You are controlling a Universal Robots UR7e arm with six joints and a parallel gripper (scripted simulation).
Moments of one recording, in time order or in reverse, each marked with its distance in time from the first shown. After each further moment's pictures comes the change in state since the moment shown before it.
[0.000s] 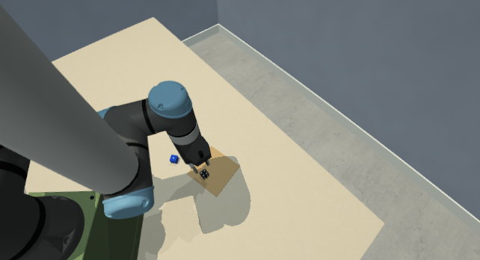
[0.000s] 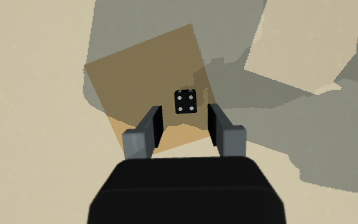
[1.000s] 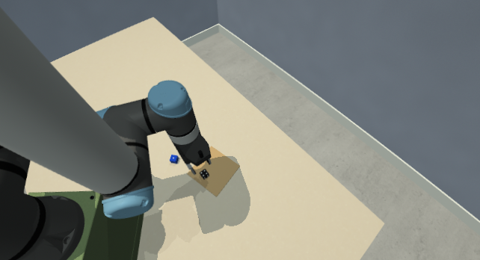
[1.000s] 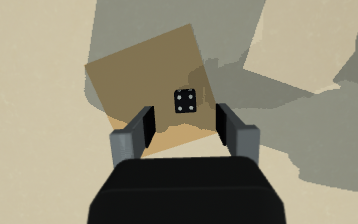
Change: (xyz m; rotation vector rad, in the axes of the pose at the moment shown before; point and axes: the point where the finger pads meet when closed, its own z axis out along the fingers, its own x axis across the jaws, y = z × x) arm 0.000 0.000 -0.001 0.000 0.001 0.003
